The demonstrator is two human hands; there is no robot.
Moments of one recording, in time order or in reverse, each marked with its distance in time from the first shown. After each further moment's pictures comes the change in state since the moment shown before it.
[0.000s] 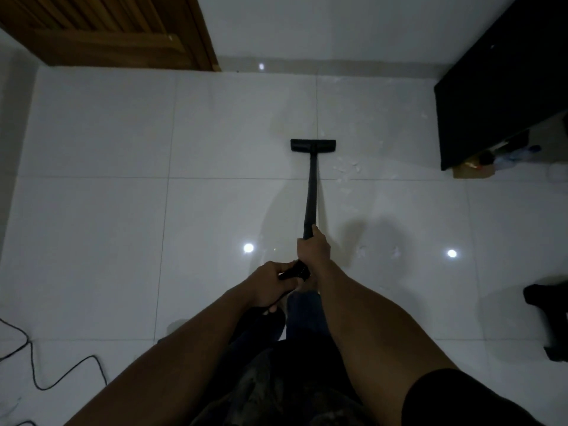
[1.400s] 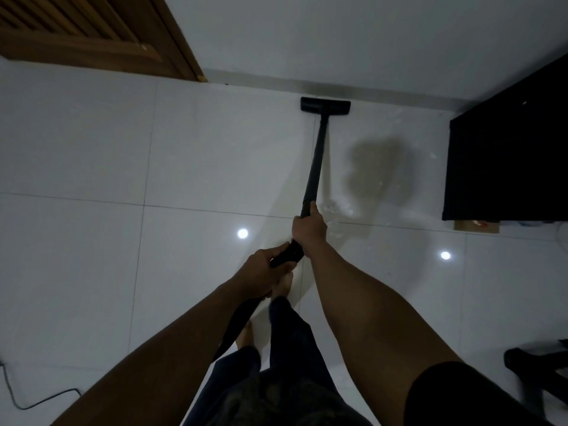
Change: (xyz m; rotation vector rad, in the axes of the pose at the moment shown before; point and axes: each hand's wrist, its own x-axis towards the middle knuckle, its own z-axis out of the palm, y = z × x) left_hand 0.216 0.210 -0.159 -0.080 0.164 -0.029; right_hand 0.238 -0.250 -0.099 -0.008 0.013 0.023
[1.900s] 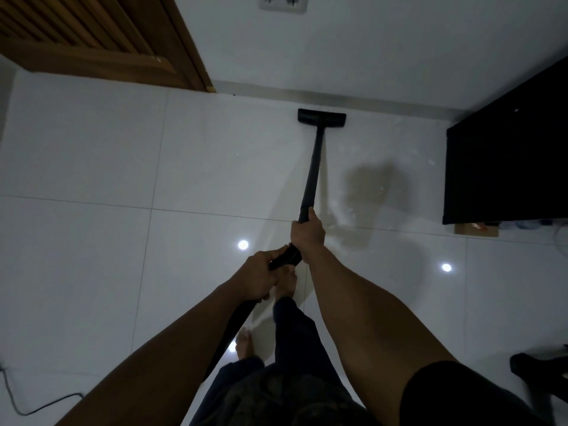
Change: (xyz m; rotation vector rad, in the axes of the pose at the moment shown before) left_hand -0.037 -0.017 -0.009 0.006 0.002 0.029; right_hand -0.030 0.011 0.018 0.036 0.001 -0.052
